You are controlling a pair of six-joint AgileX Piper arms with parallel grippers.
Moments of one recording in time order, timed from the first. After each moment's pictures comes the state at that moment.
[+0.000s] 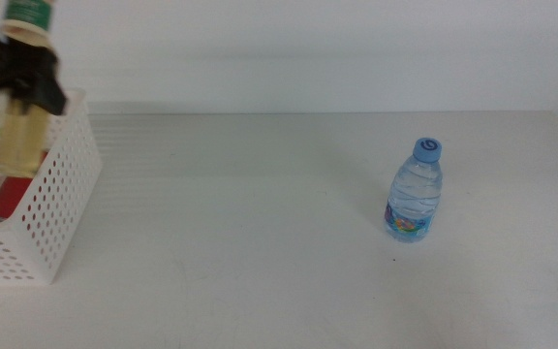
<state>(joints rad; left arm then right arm) 0.08 1.56 -1.56 -0.22 1.14 0.27 0.12 -0.01 0.03 0.01 0.18 0.07</state>
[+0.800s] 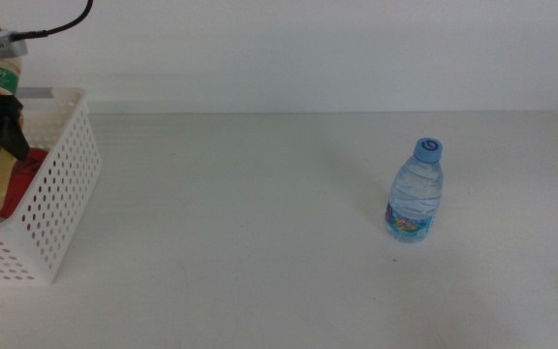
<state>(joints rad) 0.29 1.93 -1.75 -0.21 1.24 0.36 0.12 -0.01 0.03 0.01 0.18 0.07</state>
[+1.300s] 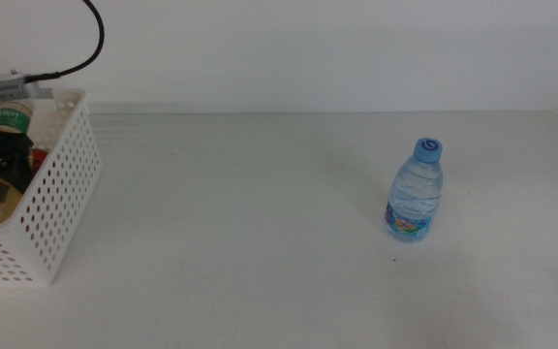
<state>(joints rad) 0.29 1.94 -1.62 -0.20 1.22 0.36 0.12 -0.01 0.03 0.01 0.18 0.07</state>
